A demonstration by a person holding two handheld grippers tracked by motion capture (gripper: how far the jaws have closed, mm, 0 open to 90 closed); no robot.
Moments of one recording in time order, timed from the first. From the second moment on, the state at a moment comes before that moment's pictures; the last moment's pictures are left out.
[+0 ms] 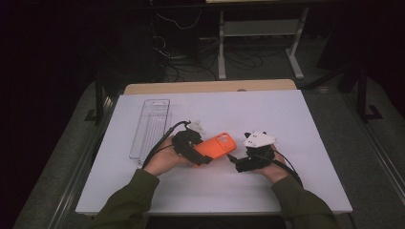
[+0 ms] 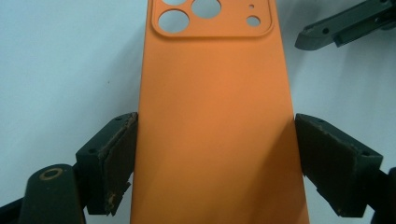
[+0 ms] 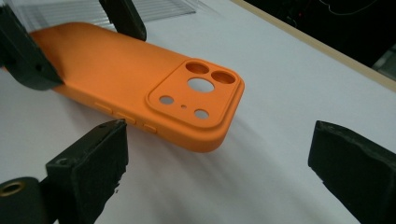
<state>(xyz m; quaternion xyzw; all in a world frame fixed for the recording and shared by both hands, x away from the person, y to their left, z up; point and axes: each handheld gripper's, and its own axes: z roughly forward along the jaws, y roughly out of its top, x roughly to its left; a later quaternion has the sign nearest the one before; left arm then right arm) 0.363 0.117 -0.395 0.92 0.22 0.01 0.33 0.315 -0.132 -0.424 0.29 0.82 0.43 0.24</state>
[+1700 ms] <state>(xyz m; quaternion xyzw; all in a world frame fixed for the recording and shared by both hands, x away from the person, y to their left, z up) 0.361 0.115 -0.391 0.92 0.22 0.01 0.33 0.295 -0.112 -0.434 0.12 0.84 0.29 0.44</state>
